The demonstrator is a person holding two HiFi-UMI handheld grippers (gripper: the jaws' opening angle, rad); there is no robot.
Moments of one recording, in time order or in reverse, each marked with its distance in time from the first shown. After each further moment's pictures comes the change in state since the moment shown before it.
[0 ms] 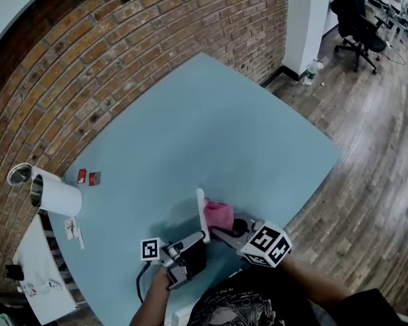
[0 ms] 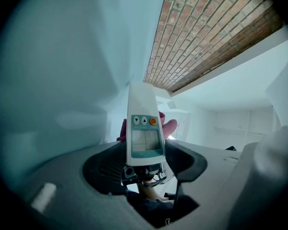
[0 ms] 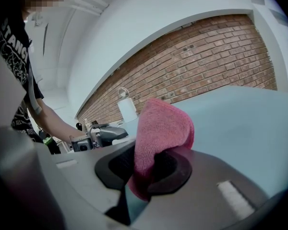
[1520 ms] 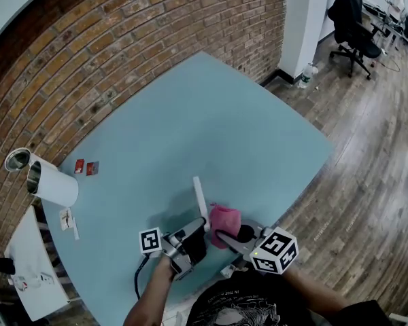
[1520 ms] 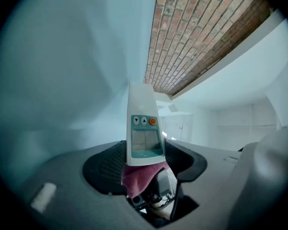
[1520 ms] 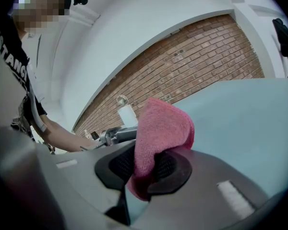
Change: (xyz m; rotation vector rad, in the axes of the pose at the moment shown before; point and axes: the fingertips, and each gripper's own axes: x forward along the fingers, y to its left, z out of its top) left arm -0.001 0.001 0.002 0.075 -0.077 0.030; right arm -0.032 0.039 -0.014 0.133 -0.084 -0.043
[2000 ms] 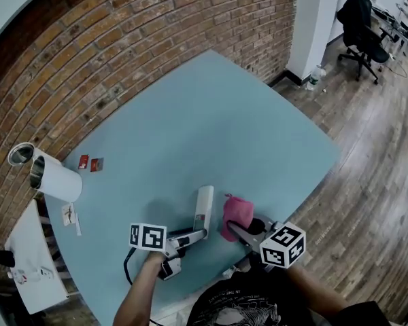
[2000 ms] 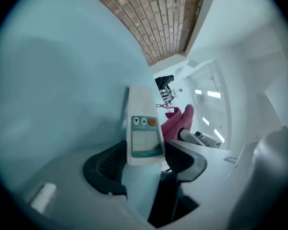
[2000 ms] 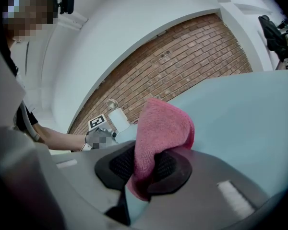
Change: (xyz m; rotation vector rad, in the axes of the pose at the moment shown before) left arm -0.041 0.032 0.005 0.477 0.332 0.545; right arm -0.006 -0.039 0.006 0.099 -0.016 -0.073
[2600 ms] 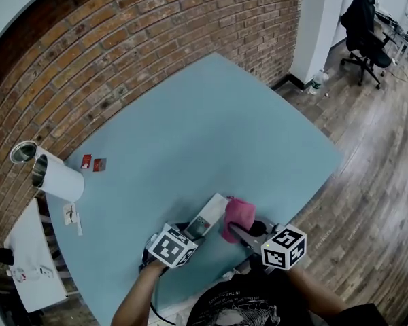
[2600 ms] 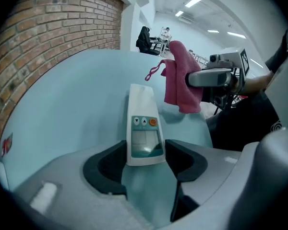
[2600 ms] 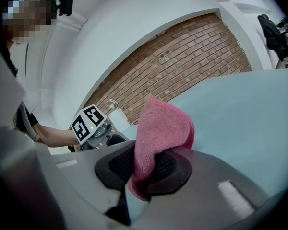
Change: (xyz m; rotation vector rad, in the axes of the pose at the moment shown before) left arm -0.014 0.024 0.004 0.800 0.366 0.580; right arm 0.004 0.000 0.002 0.010 -0.002 0.001
